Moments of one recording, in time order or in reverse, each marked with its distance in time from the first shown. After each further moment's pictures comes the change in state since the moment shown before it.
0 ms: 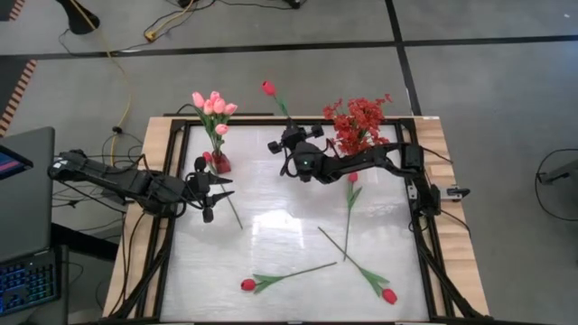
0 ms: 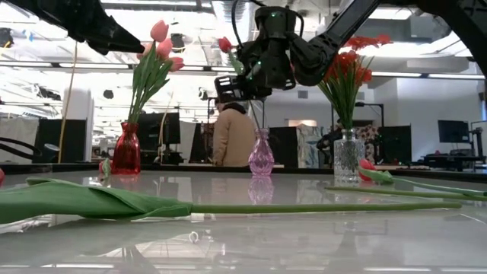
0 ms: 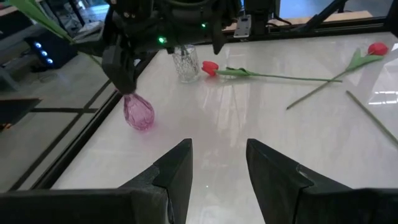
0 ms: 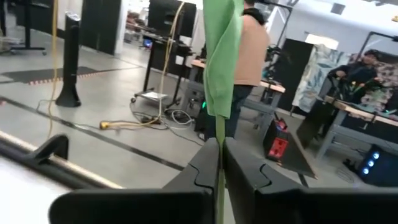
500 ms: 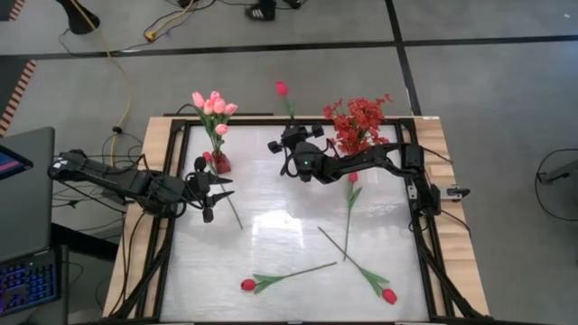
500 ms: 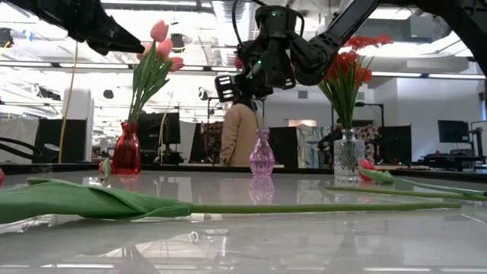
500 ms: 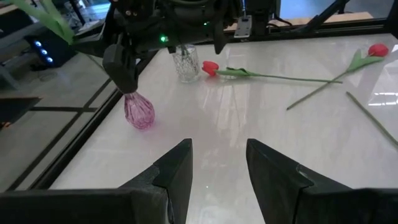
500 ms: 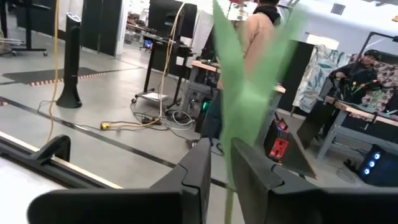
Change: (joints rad) left arm 0.000 0.000 0.000 0.000 -0.001 -0.008; right arm 0.005 -0.001 0.000 0.003 0.000 -0.002
